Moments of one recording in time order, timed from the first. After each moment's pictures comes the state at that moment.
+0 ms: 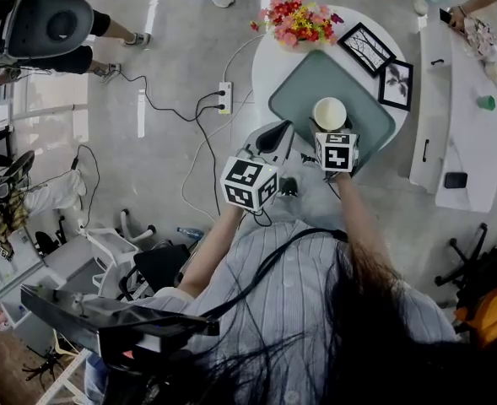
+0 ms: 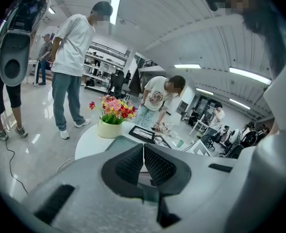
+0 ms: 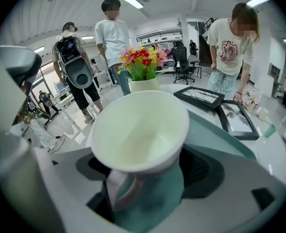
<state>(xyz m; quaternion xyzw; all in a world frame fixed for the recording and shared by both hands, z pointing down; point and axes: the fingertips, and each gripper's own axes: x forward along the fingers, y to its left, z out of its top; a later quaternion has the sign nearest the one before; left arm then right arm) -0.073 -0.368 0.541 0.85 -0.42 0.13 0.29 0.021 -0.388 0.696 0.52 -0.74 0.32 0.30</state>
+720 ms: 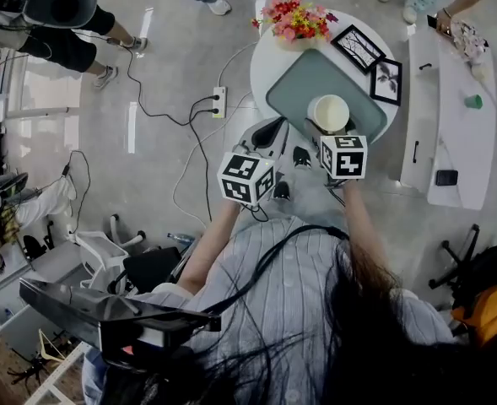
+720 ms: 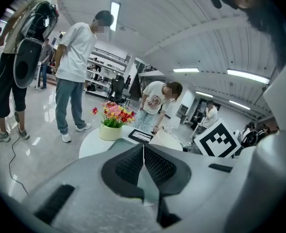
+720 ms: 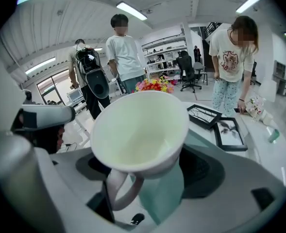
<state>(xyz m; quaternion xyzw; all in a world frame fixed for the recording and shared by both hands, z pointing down) -0.080 -0.345 0.524 0.85 -0.43 0.11 0.27 0.016 -0.364 0.603 0.49 -0.78 0.31 0.25</state>
